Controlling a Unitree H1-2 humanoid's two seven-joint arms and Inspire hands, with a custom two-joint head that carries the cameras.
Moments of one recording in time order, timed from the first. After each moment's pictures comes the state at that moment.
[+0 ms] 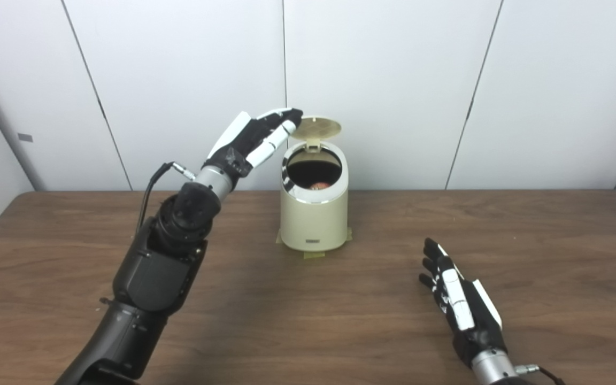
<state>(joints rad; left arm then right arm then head) -0.74 0.25 -0.24 0.15 0.29 0.28 -0.20 0.01 -0.07 0.00 -0.18 0.00 0.20 0.06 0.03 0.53</state>
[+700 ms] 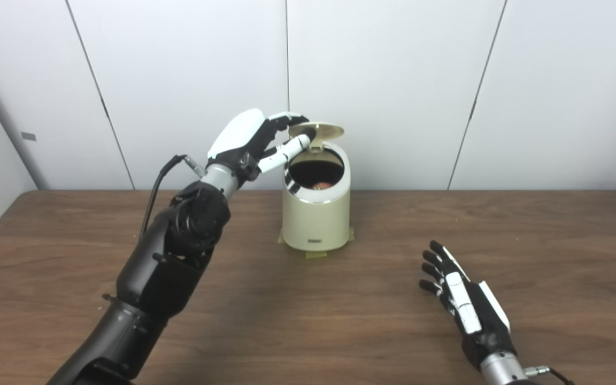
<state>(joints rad) -0.74 0.29 -0.32 0.13 0.58 0.23 -0.19 0.01 -0.10 0.01 -0.19 -0.02 0.21 0.08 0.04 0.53</state>
